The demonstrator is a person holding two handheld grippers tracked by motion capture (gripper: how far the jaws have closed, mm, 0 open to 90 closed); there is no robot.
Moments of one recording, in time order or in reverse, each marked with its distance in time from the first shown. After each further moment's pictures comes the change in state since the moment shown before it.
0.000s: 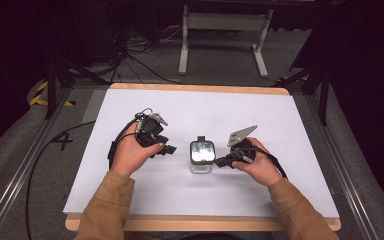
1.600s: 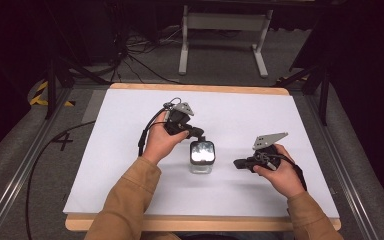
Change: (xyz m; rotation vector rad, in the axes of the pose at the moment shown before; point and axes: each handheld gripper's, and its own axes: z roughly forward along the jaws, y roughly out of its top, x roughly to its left) left arm -0.004 0.060 0.051 -0.210 -0.147 0.183; right arm 0.011 -0.039 -0.052 -0.096 -0.107 0.095
